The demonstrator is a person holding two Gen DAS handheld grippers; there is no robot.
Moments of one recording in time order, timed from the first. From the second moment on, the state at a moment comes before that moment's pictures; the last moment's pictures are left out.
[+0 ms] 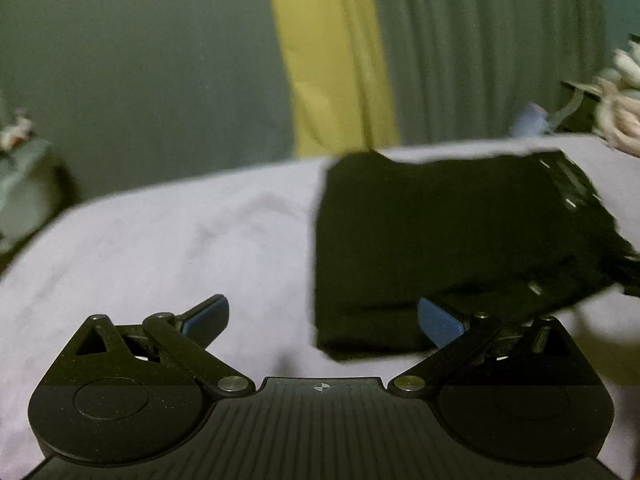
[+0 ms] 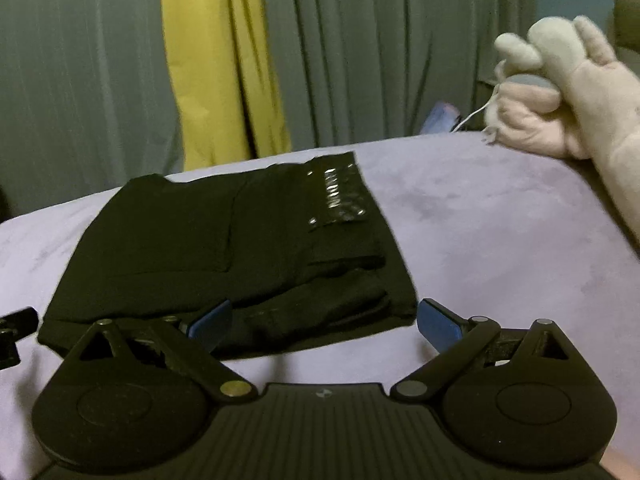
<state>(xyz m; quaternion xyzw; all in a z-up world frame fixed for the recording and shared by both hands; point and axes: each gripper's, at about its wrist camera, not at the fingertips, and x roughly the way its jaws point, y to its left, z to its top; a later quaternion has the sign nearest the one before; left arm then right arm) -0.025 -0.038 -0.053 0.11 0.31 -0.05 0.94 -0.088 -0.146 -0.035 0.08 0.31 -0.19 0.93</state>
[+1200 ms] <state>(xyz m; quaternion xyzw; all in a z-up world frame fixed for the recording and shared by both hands) 0.008 -0.026 -0.100 0.06 0.41 -0.04 0.91 -0.065 -0.135 -0.058 0.04 0.34 -0.15 0.93</state>
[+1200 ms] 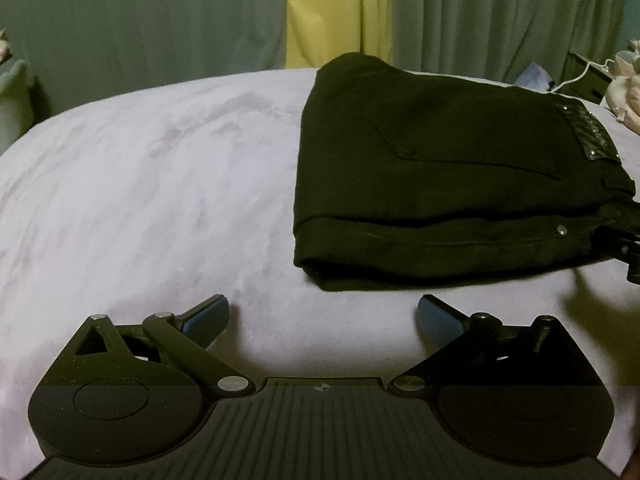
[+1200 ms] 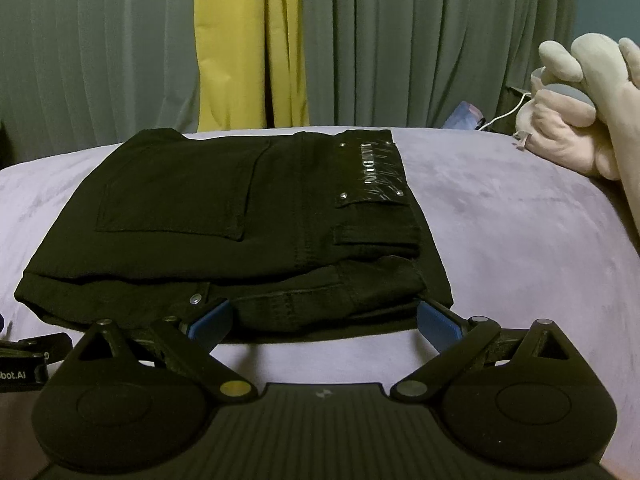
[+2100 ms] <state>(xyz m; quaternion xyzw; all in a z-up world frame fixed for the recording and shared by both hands) 0.008 -0.025 -0.101 0.05 0.41 -0.05 0.91 -0.066 -0.134 -0.057 0.03 0.34 -0.15 0.93</state>
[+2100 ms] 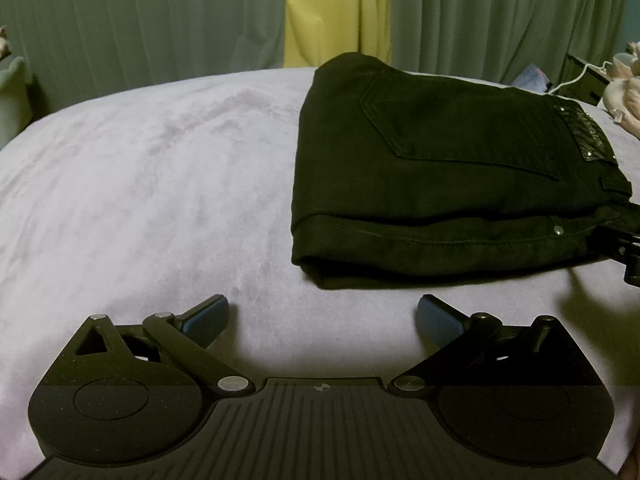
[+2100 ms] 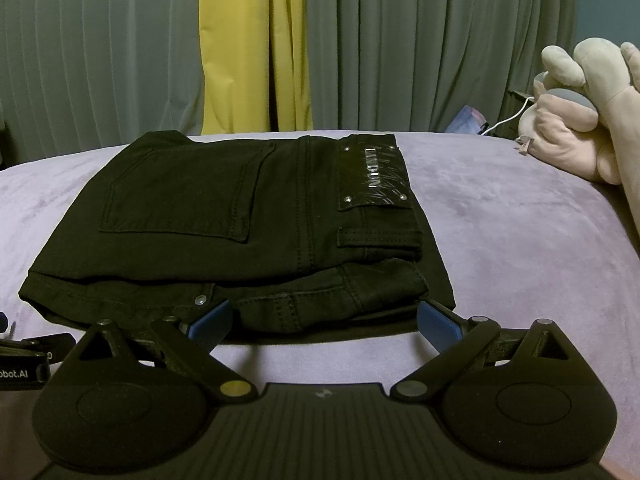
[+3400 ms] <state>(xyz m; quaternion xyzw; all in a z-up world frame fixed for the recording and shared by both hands) 0.006 -0.024 -0.101 0.05 0.41 -0.05 0.91 -0.066 -0.134 -0.056 0.03 0.34 -0.14 0.93</state>
